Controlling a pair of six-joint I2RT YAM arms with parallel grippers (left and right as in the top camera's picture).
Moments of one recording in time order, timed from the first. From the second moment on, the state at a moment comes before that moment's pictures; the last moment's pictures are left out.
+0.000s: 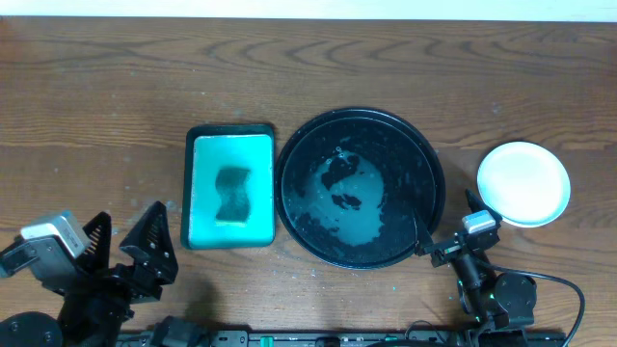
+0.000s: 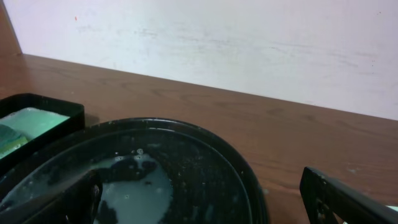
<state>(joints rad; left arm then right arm) -0.30 0.52 1.31 -1.07 -0.19 -0.50 0.09 0.01 0.01 -0.05 -0.25 -0.04</state>
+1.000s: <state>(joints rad) 0.04 0.01 0.44 -0.53 -0.19 -0.49 0.09 0.01 0.01 -0.05 -0.24 -0.04</state>
